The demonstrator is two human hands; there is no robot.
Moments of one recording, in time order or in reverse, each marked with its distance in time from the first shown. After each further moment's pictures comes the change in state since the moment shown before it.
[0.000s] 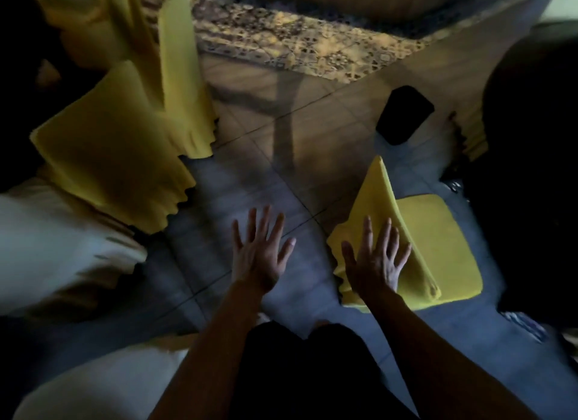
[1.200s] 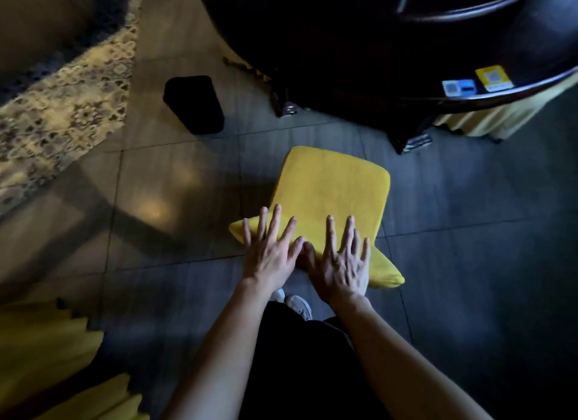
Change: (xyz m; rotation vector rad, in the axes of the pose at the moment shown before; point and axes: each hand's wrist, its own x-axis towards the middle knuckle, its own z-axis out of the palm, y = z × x) left_hand 0.262 0.182 0.061 0.173 -0.294 0.978; right_hand 0.123 0.027 -0.003 0.170 0.086 0.843
